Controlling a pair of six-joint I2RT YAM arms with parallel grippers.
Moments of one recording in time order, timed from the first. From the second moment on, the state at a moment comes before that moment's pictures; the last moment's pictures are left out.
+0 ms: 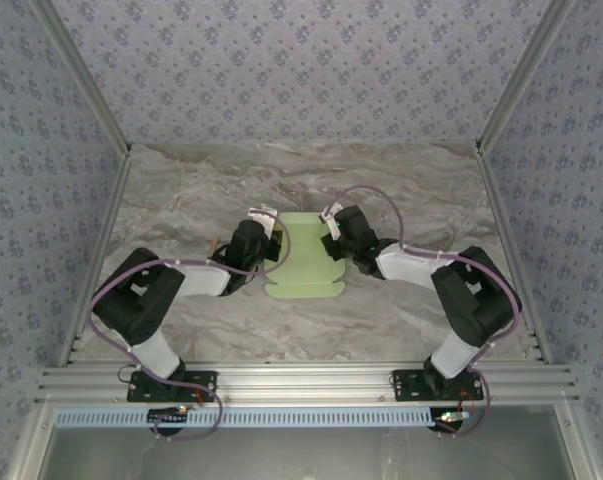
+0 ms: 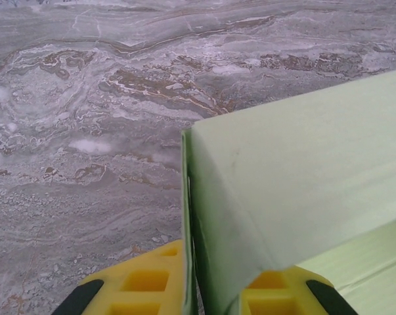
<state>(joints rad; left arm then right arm) -0.64 1.68 0.67 0.54 -0.18 -0.18 0.62 1.66 0.85 0.09 0.14 -0.02</state>
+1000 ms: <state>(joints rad) -0.66 1.68 0.67 0.54 -0.16 -0.18 0.72 1.75 1.03 -0.16 0.55 0.46</state>
